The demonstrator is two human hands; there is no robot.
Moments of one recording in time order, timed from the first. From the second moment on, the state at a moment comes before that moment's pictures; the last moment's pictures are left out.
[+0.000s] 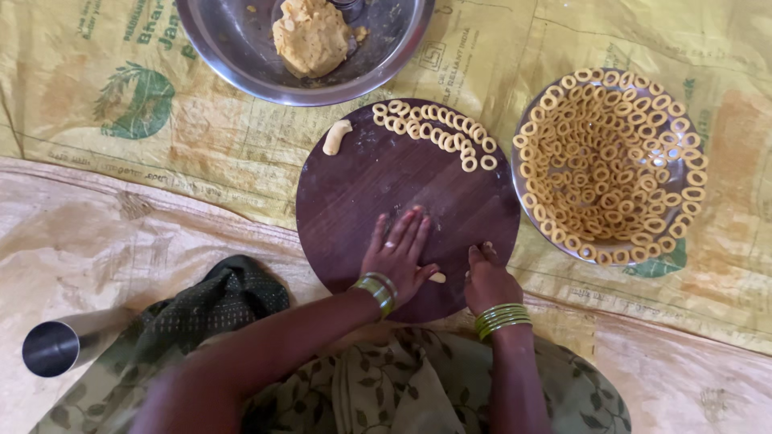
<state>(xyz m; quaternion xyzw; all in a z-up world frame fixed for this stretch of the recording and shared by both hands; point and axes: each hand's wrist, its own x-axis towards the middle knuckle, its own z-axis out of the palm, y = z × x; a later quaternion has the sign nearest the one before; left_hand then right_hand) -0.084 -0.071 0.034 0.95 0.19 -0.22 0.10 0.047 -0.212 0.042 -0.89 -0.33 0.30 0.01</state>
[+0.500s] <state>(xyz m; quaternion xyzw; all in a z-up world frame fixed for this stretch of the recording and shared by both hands) -0.065 -0.070 0.038 0.96 0.15 -0.21 0.08 0.058 -0.222 0.031 -0.89 -0.36 0.28 0.05</state>
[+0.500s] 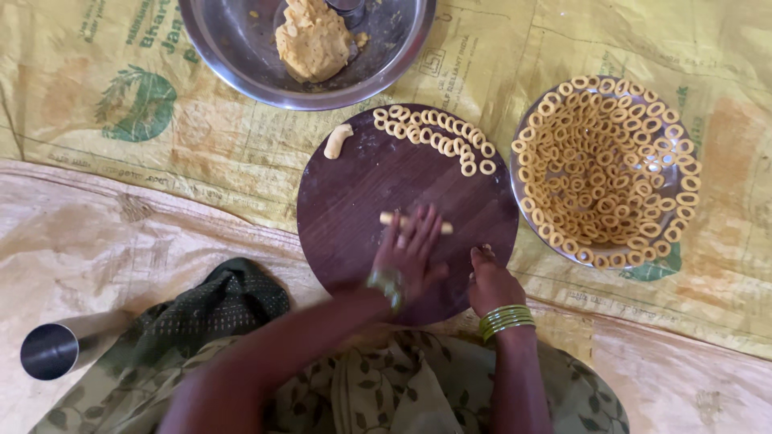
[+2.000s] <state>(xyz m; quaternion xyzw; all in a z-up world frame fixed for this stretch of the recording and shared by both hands) -0.114 -0.077 0.057 0.92 0.23 -0.29 0.12 0.052 -0.219 0.036 -0.89 -0.35 0.29 0.03</state>
